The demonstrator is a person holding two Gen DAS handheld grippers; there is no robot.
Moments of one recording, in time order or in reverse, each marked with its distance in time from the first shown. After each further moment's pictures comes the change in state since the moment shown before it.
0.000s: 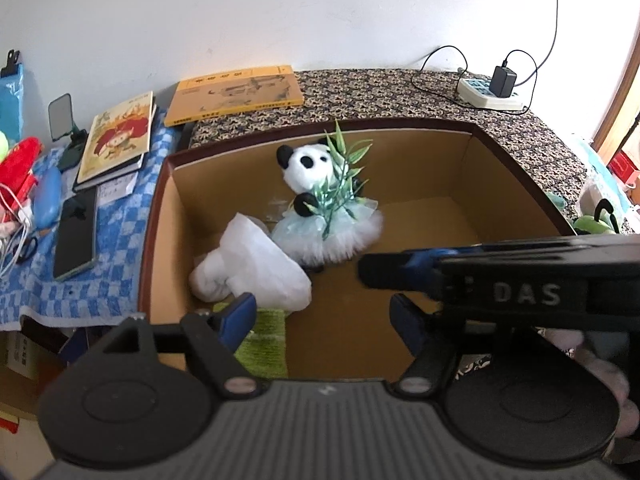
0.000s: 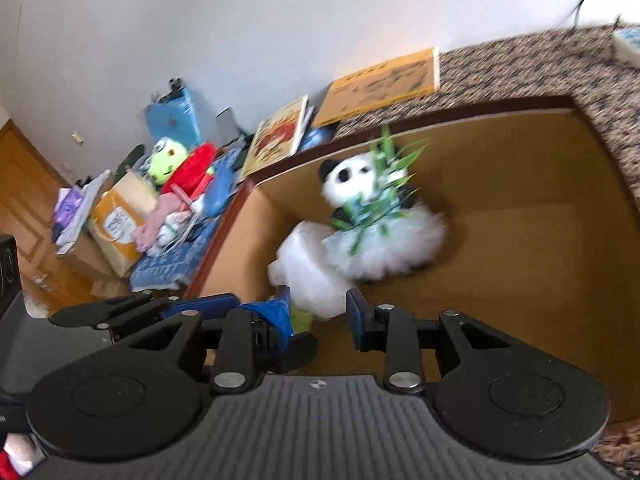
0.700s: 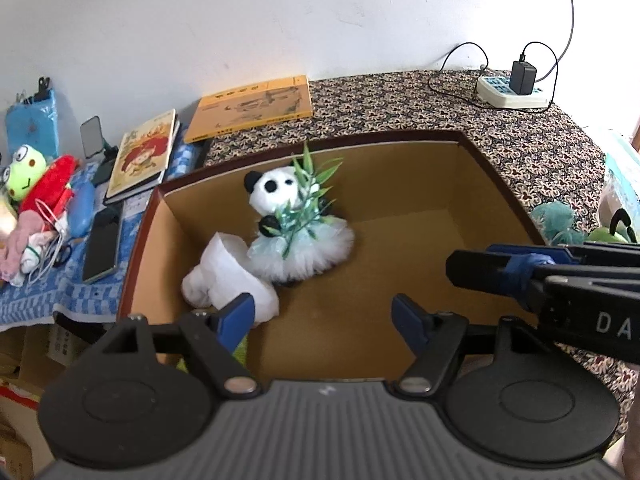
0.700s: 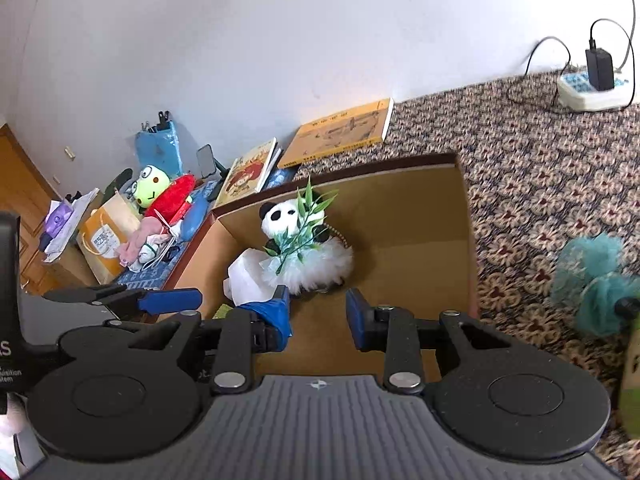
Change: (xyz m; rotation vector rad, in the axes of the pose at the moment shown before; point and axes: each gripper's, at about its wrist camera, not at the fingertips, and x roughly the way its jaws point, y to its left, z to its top) left arm -0.005 -0.083 0.018 0.002 0.004 0.185; right arm -0.075 -0.052 -0.002 -0.047 -0.102 -0.039
